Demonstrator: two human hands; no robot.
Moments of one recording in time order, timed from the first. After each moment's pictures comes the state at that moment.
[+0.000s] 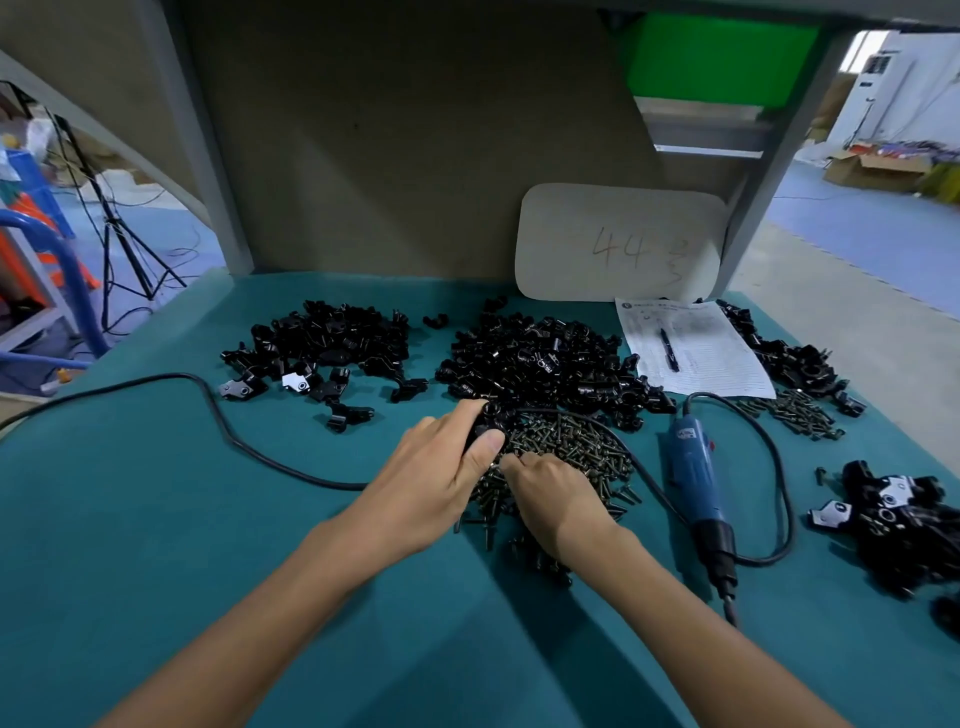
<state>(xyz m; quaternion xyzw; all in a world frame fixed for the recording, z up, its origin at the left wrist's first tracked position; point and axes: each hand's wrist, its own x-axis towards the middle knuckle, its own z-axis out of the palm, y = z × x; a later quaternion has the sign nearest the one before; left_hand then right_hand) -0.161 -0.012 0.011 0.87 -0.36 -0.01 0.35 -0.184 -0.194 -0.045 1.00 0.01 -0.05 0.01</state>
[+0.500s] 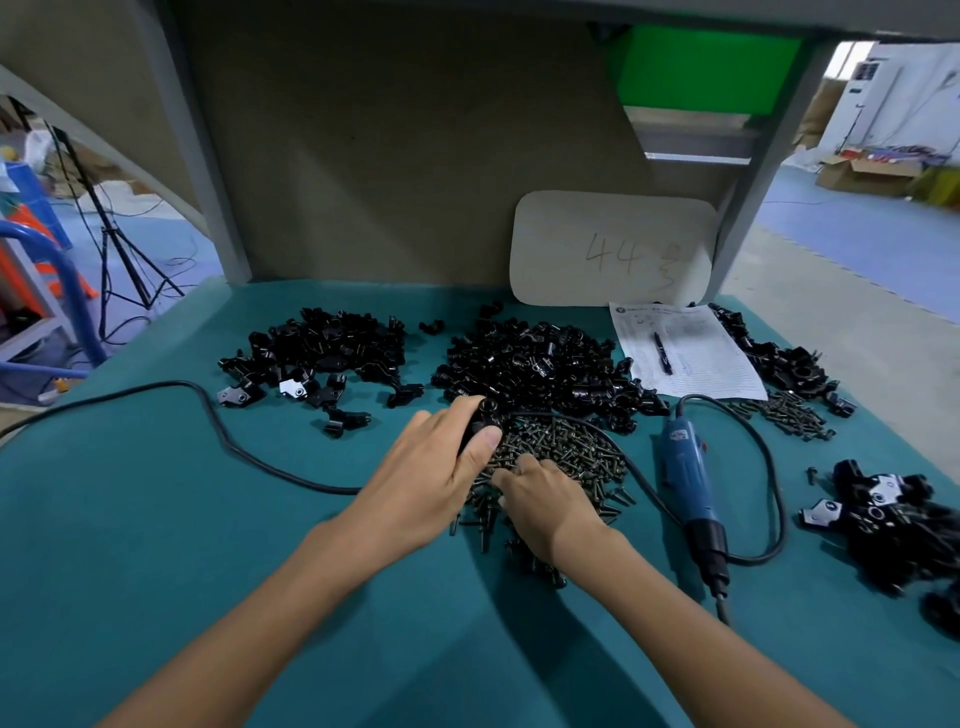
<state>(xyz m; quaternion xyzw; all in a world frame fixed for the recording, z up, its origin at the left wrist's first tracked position) -0.164 -0.016 0.017 0.87 -0.35 0.01 0.35 -0.187 -0.191 -0.050 1.00 0.02 -0.07 0.06</state>
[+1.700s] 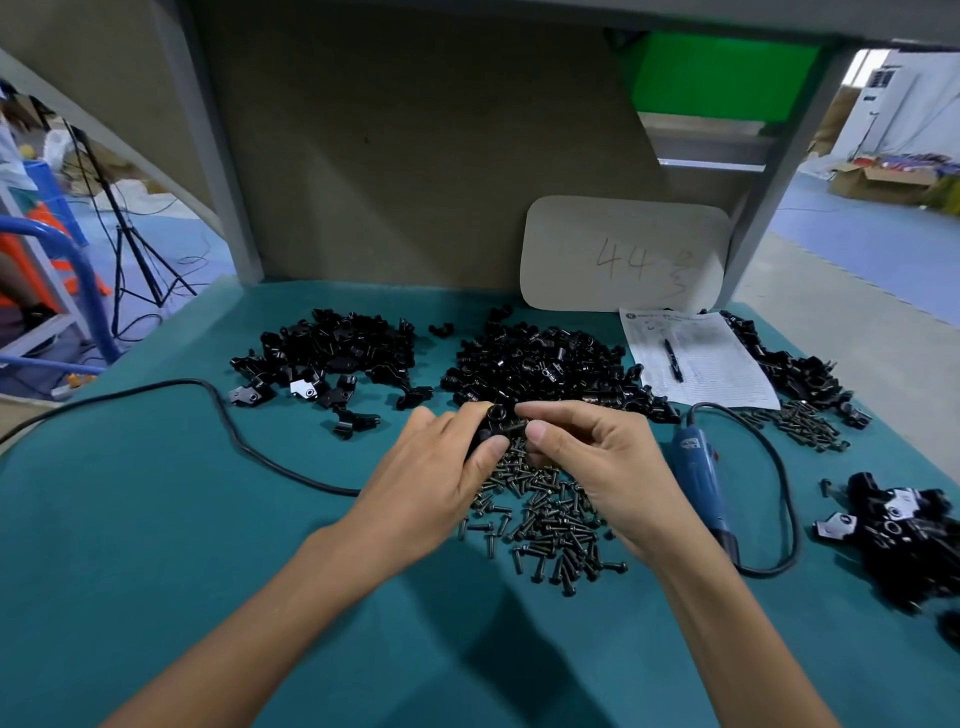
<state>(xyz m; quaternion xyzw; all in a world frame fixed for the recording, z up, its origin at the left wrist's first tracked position) -0.167 -0.010 0.024 0.88 -0.36 0.05 0.30 -0.235 -0.197 0.038 0.76 0.02 0.15 -0.64</state>
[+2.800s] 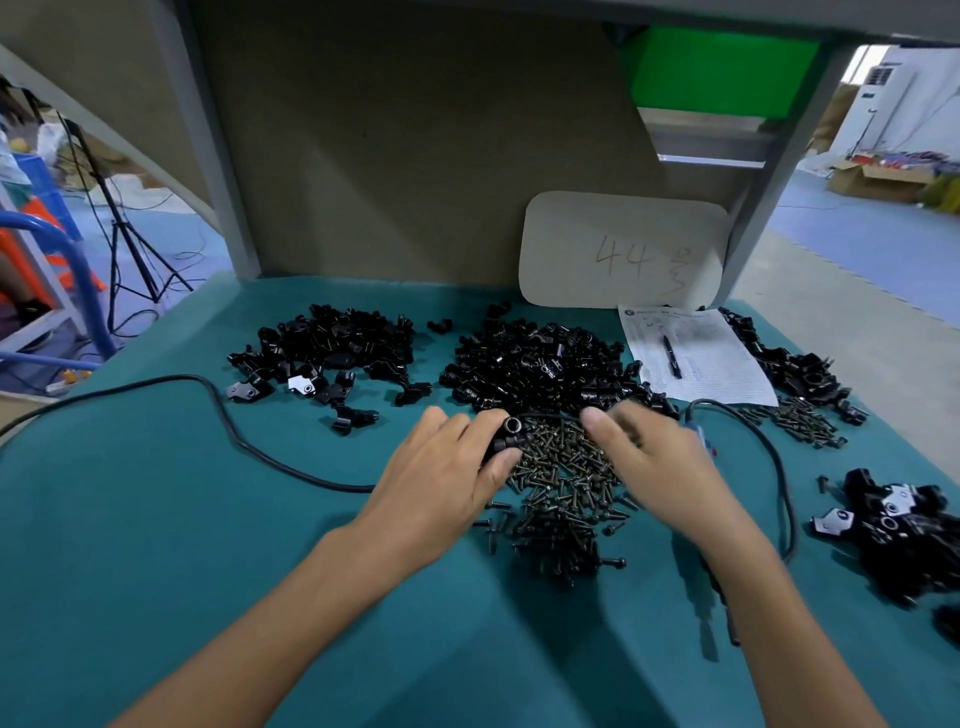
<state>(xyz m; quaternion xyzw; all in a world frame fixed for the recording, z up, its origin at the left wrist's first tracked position) -0.163 -0.017 0.006 0.89 -0.38 0.12 0.21 -0.240 -0.248 0.030 0.94 -0.10 0.12 -0.30</state>
